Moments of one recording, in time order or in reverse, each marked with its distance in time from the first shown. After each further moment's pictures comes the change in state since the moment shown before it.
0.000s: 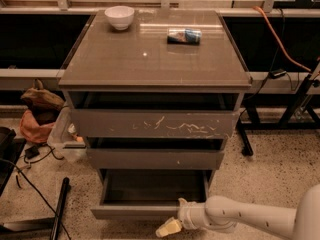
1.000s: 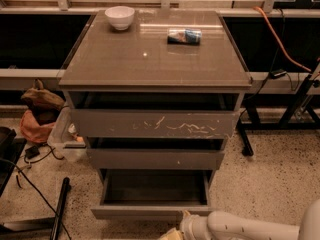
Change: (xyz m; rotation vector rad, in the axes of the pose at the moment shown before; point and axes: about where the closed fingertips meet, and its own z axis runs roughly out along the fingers) arm 0.050 0.005 0.016 0.036 -0.020 0.120
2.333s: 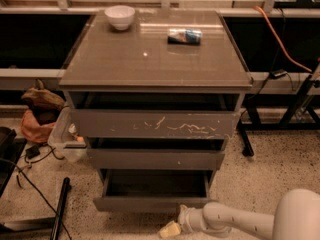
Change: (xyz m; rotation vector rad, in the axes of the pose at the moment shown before) arm 0.007 -0.039 0.042 -0.026 0.028 -0.020
